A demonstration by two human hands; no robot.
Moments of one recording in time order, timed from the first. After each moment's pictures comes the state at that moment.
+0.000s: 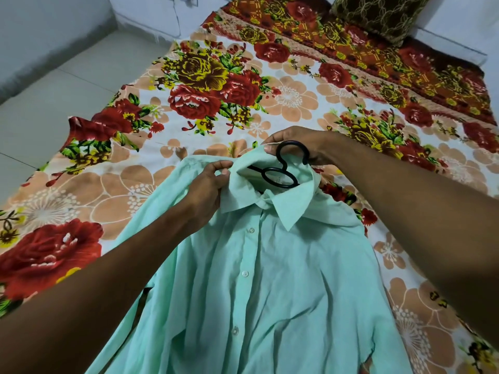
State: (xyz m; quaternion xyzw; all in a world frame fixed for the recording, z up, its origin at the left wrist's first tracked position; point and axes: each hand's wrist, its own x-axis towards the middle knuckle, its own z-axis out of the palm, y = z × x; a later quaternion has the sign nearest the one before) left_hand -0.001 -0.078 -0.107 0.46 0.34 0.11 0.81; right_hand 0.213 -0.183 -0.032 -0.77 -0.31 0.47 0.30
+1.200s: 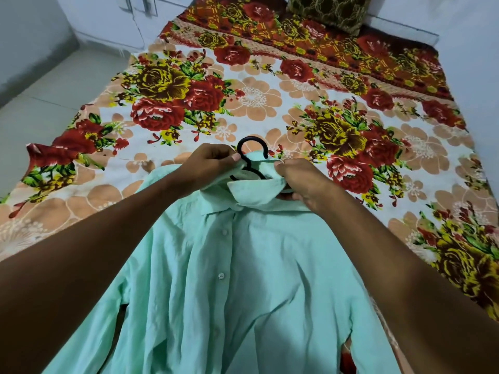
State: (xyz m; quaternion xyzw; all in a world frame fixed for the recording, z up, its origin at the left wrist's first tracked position) left_hand 0.058 -0.076 -0.058 0.81 0.13 0.02 0.58; right_hand 0.147 -0.270 -0.024 -0.80 0.00 0.34 0.49
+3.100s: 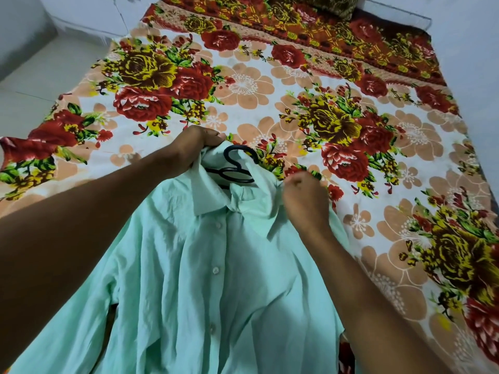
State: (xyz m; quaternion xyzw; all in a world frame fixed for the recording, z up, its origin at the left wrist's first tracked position) left_hand 0.087 -0.057 -0.065 0.69 0.23 -0.05 0.68; right_hand 0.096 -0.302 -0.054 -0.93 -0.01 0.09 0.35
